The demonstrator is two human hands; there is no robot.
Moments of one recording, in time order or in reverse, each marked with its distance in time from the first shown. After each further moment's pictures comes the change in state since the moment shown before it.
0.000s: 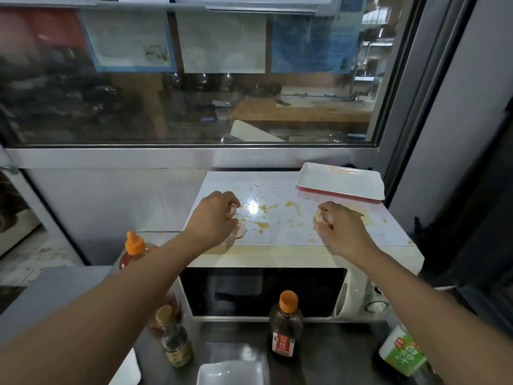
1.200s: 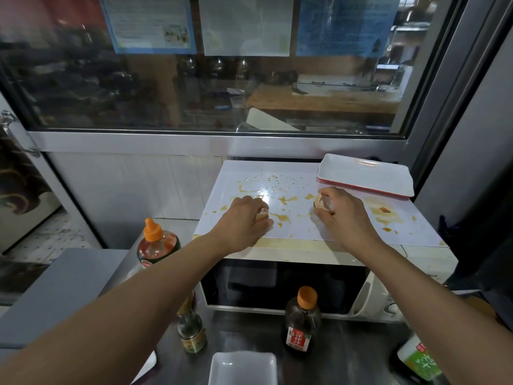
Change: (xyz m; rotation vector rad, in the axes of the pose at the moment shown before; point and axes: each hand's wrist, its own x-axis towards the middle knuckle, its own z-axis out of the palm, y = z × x) left_hand -0.009 -0.008 0.025 -0.133 -0.127 0.117; right_hand 0.012 -0.035 0.018 0.052 0.017 -0.047
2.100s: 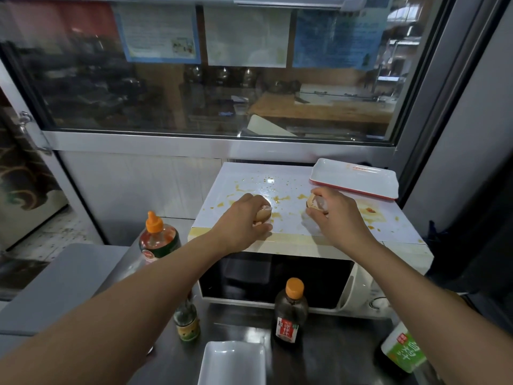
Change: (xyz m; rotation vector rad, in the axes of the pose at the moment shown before) left_hand -0.023 0.032 -0.005 -0.033 0.035 0.012; right_hand -0.023 -0.010 -0.026 0.052 0.003 -0.065
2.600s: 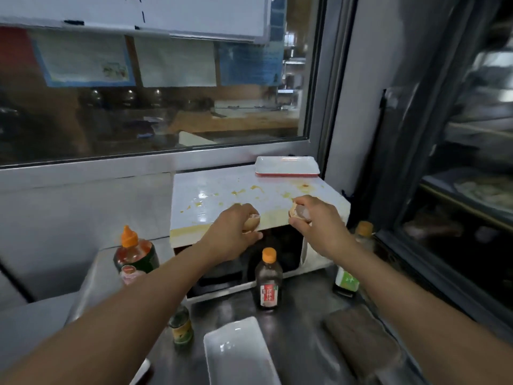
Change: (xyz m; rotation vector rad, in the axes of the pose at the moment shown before) left_hand -0.064 0.026 -0.017 -0.047 -0.145 0.289; right_hand -0.124 -0.065 -0.028 -0.151 0.152 0.194
